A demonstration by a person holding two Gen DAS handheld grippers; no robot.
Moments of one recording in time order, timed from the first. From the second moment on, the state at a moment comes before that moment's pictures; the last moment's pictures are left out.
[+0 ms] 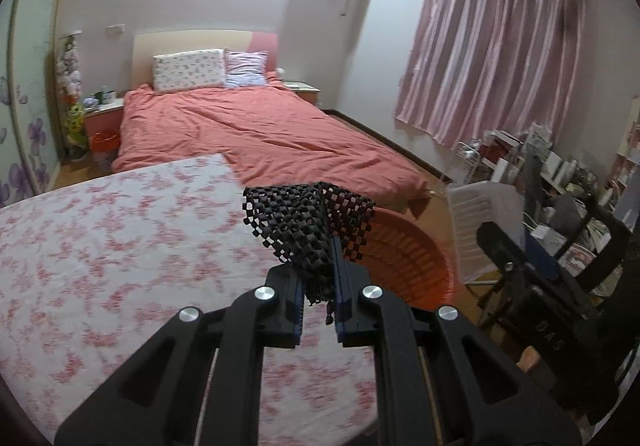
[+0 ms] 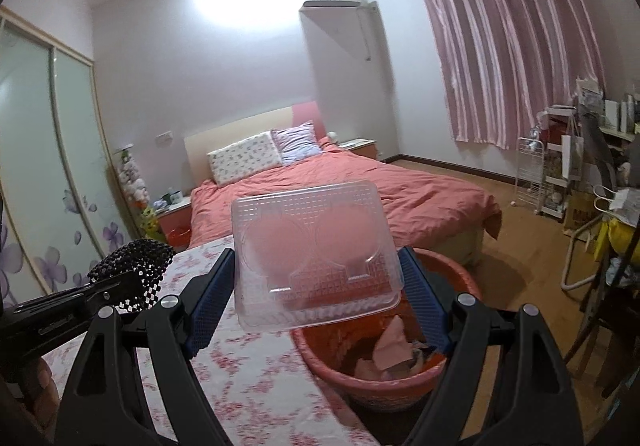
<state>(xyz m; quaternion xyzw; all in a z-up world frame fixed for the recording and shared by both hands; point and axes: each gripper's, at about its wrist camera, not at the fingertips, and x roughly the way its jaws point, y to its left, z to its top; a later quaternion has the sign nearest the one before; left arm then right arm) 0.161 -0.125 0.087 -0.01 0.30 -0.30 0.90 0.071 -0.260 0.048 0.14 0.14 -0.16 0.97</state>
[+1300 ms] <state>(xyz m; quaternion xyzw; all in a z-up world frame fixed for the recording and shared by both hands) 0.236 -0.272 -0.016 0.02 0.39 -0.36 0.85 0.116 -0.361 0.001 0.23 0.17 -0.17 0.94</state>
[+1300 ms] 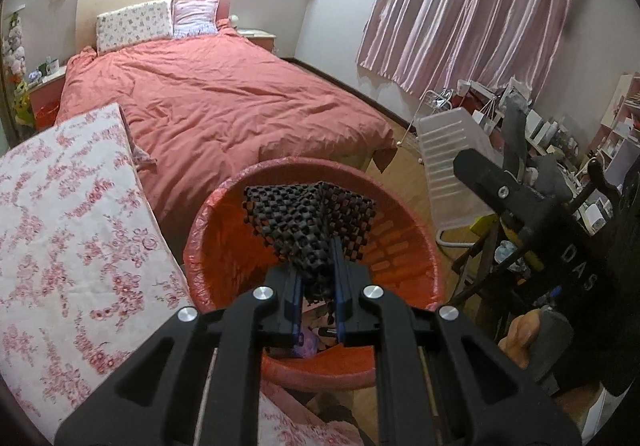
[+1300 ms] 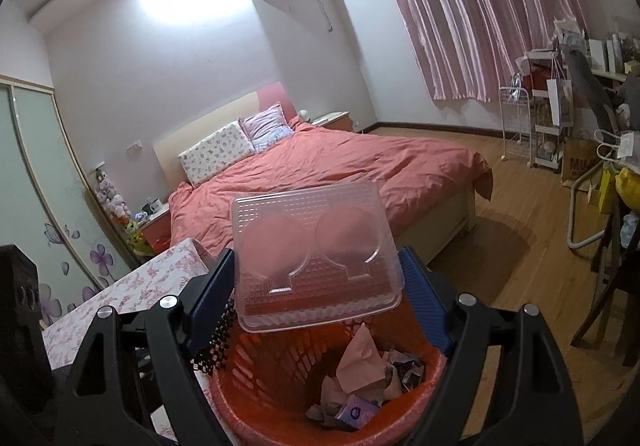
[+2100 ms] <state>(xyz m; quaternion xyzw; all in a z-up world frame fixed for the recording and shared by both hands) 0.208 -0.195 0.026 0.01 0.35 -0.31 0.88 0.071 -0.332 0.042 0.20 0.16 -0.19 0.95</state>
